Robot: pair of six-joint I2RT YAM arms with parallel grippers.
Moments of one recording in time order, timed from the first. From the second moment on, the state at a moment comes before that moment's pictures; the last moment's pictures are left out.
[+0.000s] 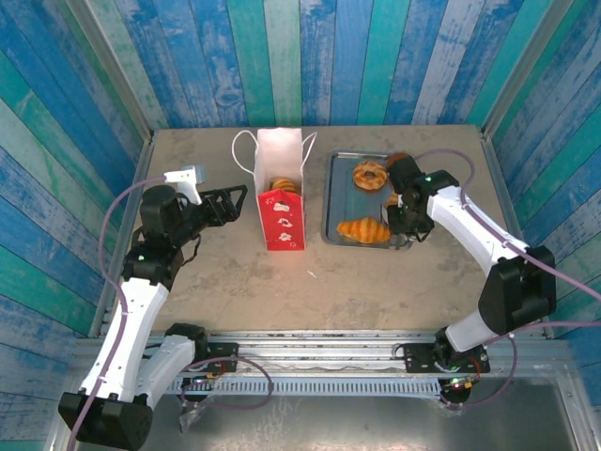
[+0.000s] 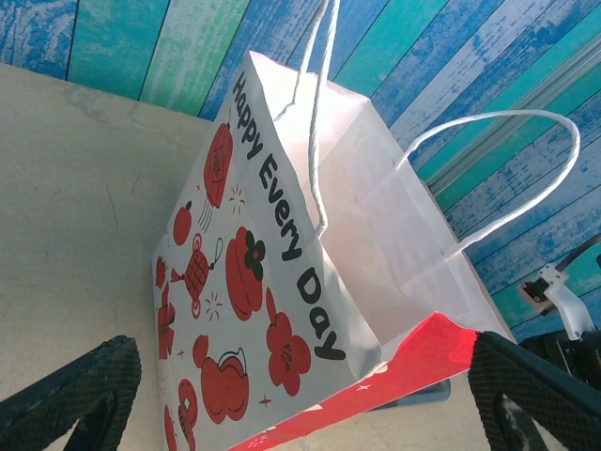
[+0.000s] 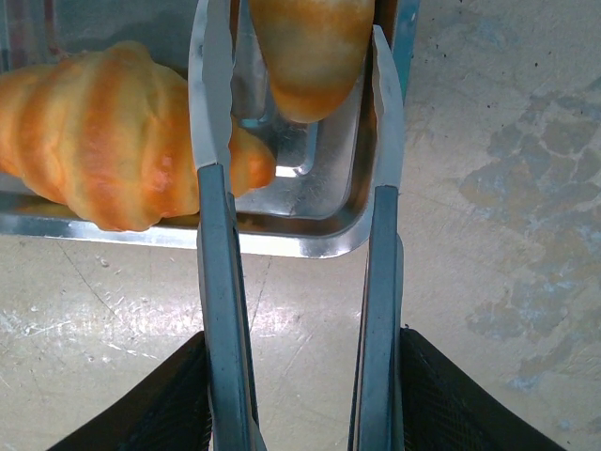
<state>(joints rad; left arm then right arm) -0.14 0.82 0.83 -0.31 0.38 -0.46 0.37 1.53 1.24 -1.08 0.16 0.34</state>
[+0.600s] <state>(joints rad) -0.14 0.83 0.84 -0.34 0.38 -0.47 0.36 1.57 1.22 -1.06 0.17 0.33</state>
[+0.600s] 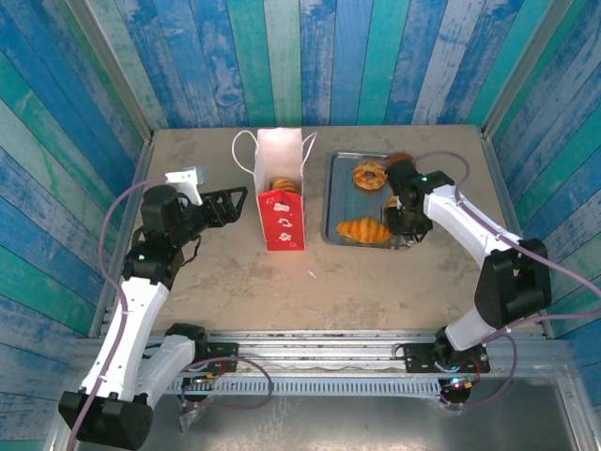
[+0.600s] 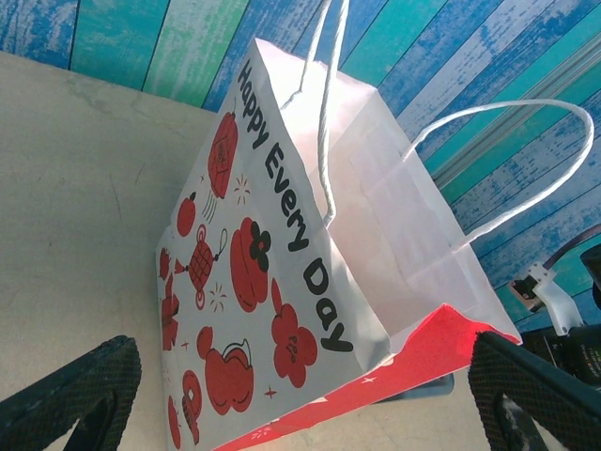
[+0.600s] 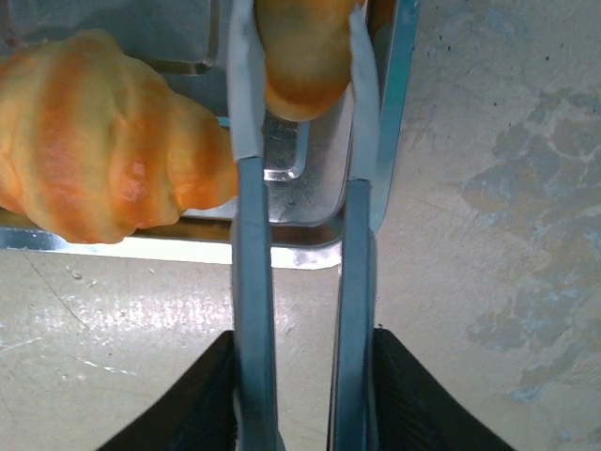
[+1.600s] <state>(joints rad) -0.19 1.11 0.98 -0.30 0.52 -0.64 0.56 1.19 1.52 -1.00 0.16 0.34</state>
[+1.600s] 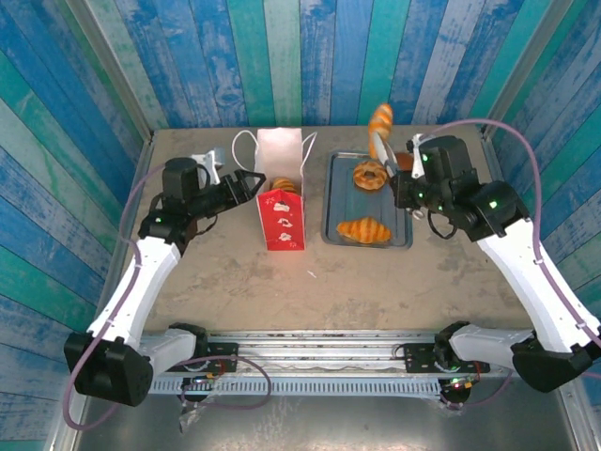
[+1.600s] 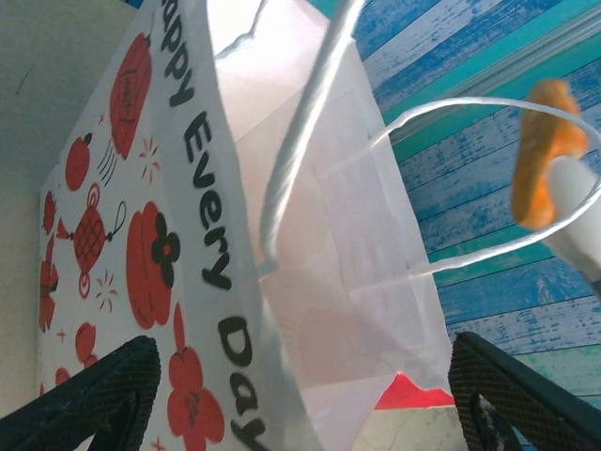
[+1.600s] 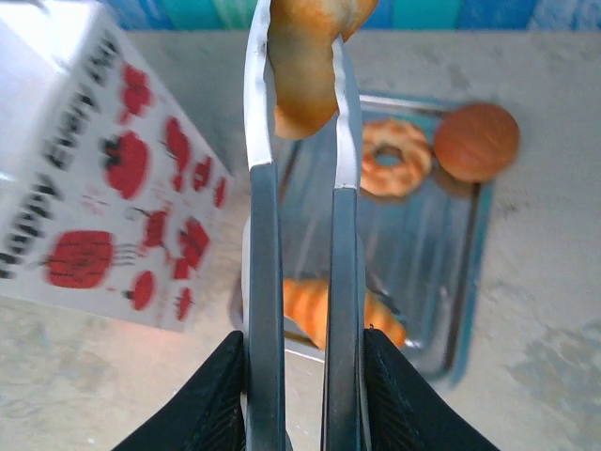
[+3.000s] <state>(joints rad) -0.20 1.17 0.97 -0.26 0.39 -0.60 1.01 1.67 1.92 -1.03 0.35 0.33</state>
